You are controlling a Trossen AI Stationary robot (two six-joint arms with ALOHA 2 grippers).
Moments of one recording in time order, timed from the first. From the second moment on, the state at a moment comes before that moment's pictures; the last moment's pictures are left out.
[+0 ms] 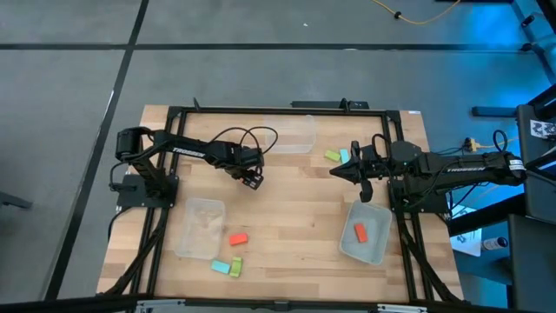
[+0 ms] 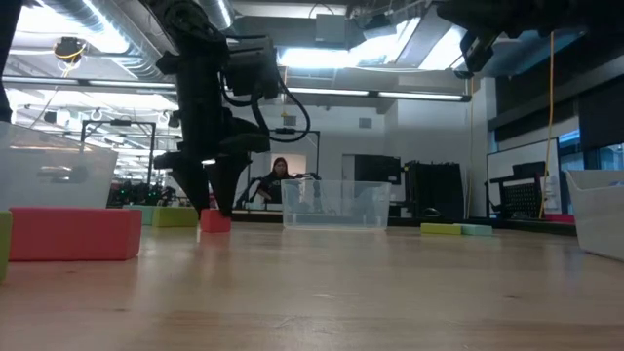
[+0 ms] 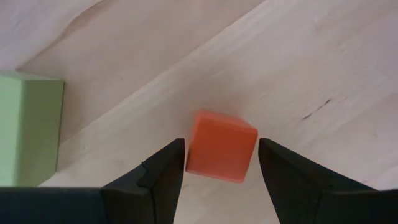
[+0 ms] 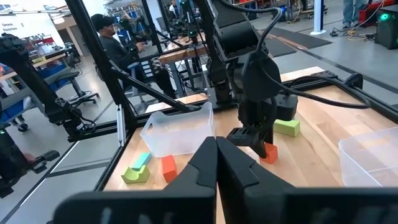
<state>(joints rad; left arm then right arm) 0.18 1.67 0.95 -0.57 -0.11 -0.82 -0.02 0.73 0.50 0.14 -0.10 0.25</state>
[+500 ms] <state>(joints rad) 0.18 1.70 0.95 -0.55 -0.09 -0.70 -0.02 0.73 0.50 0.14 -0.10 0.25</state>
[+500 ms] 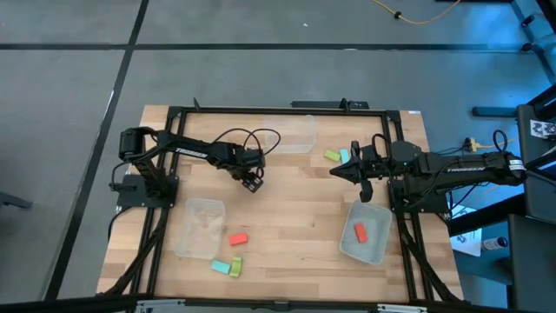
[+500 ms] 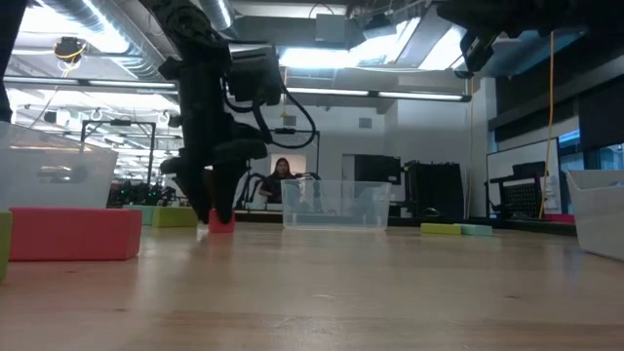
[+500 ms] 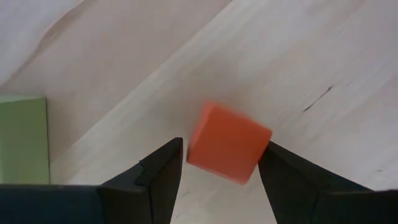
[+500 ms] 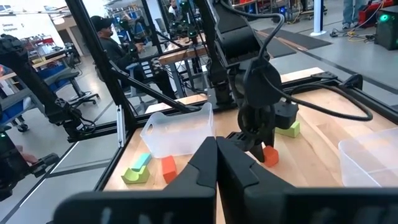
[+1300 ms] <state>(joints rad) 0.18 1.68 0.95 -0.53 -0.09 -0.55 -0.02 0.73 0.50 0.14 -0.10 0.25</state>
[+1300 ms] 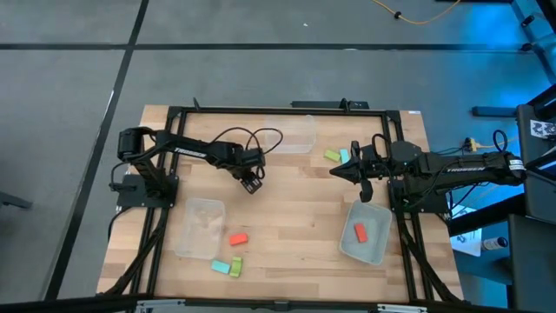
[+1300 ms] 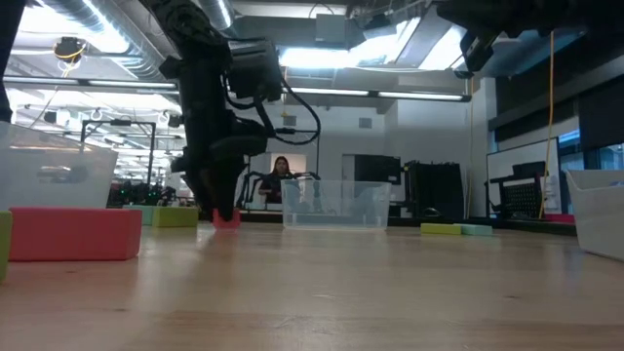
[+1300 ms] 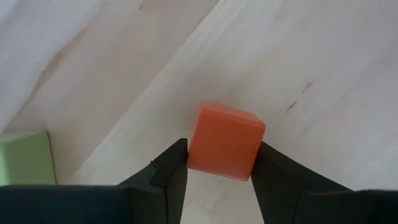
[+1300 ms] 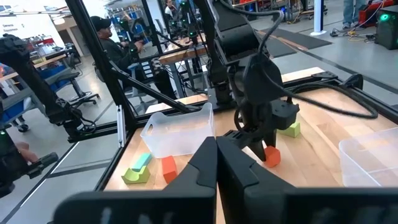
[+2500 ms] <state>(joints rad) -0.05 1.13 0.63 0.57 -0.19 -0.47 -0.02 0.73 0.50 0.17 -0.13 0.26</state>
